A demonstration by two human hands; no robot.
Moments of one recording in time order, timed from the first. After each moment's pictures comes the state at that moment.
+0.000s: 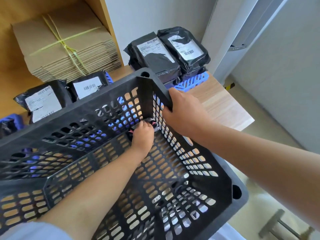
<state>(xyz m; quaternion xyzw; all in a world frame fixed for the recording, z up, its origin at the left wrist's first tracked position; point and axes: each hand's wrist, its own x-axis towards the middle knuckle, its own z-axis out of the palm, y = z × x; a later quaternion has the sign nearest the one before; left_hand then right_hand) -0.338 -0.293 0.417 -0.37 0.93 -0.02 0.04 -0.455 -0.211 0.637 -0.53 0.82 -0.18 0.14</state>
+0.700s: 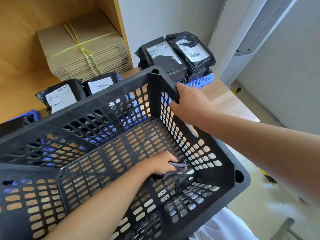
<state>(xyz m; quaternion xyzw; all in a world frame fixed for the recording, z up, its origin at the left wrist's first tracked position) -0.302 -0.216 0.470 -0.24 0.83 0.43 0.27 -0.453 -0.212 0.643 -0.52 0.82 -0.17 0.16</state>
